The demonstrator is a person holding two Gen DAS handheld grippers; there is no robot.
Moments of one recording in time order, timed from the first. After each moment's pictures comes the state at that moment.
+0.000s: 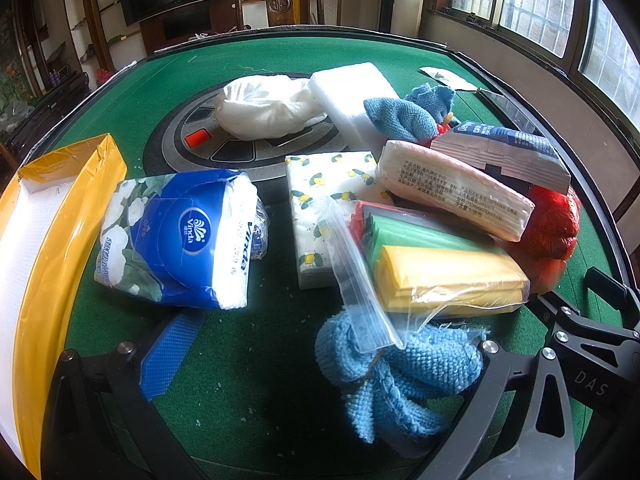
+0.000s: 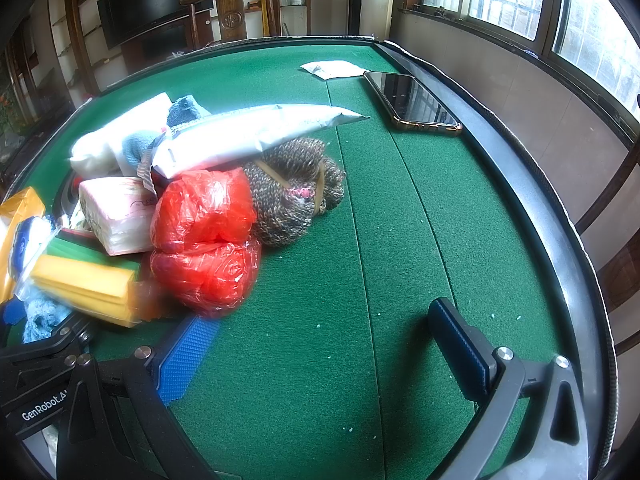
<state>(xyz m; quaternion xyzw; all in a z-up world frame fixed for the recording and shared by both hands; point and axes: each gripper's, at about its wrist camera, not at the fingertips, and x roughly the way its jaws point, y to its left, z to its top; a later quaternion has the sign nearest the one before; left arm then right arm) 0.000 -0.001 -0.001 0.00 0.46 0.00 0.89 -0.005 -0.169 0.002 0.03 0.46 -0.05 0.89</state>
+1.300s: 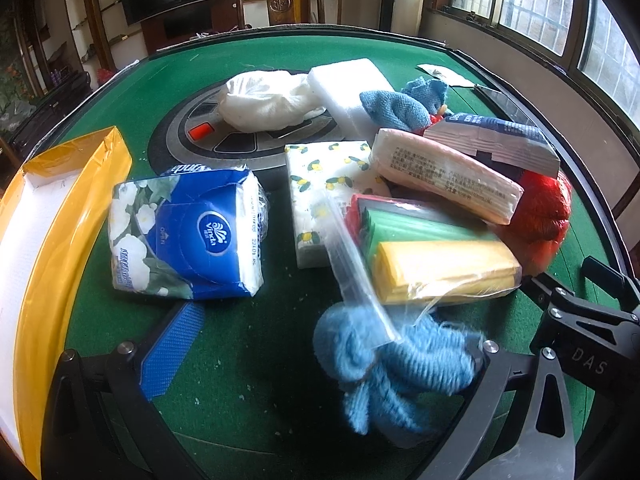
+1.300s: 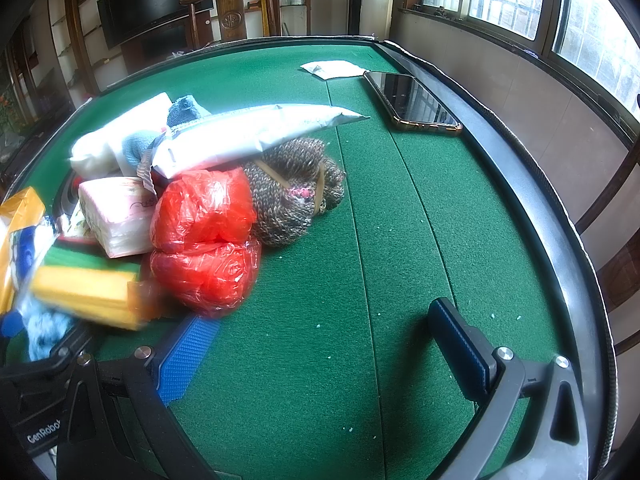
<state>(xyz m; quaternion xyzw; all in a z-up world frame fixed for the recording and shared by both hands) -0.013 0.003 0.001 0.00 0.46 0.00 0.89 -0.005 -0.169 0.002 0.03 0.46 -0.05 0.89</state>
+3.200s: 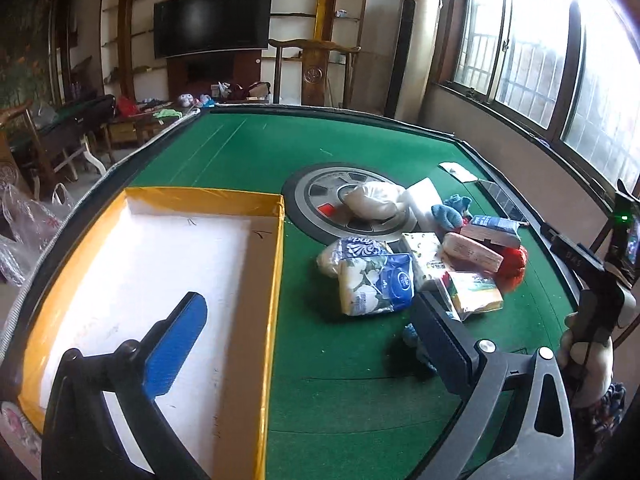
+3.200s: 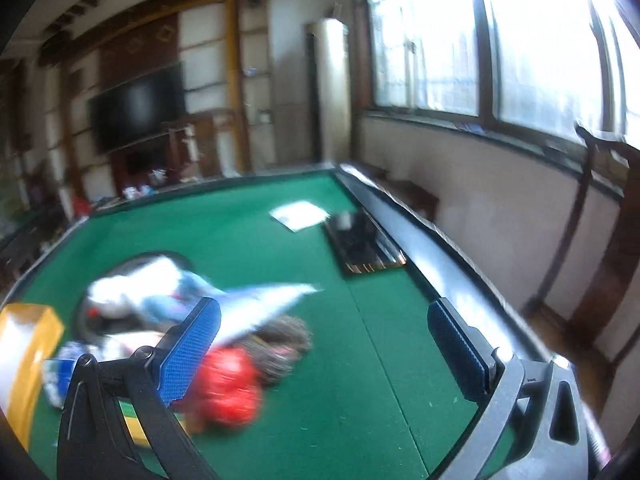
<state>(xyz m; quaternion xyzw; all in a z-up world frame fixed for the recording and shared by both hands) -0.103 0.146 0.098 -0.05 0.35 -0.01 0.94 -0.045 -0.195 0.071 0.07 0.27 -0.12 0.95</state>
